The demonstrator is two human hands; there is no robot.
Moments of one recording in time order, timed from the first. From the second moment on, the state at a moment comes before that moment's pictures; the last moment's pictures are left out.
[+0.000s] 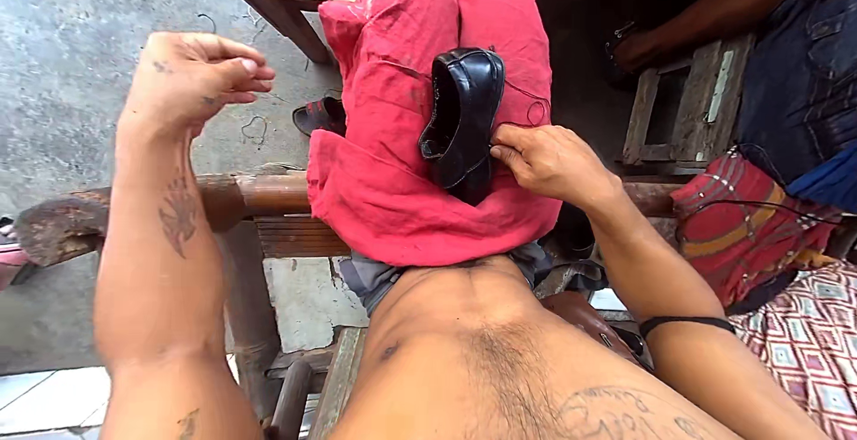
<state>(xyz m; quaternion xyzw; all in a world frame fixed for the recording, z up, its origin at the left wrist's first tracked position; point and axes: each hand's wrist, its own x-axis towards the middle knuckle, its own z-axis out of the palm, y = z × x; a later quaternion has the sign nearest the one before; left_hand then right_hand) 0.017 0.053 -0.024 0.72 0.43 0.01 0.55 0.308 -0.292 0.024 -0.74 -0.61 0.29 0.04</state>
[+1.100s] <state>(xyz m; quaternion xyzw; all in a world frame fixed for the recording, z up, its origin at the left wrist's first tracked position) 0.152 -0.087 0.025 0.83 0.07 -0.19 0.52 0.268 -0.308 0.011 -0.79 -0.59 0.09 0.15</state>
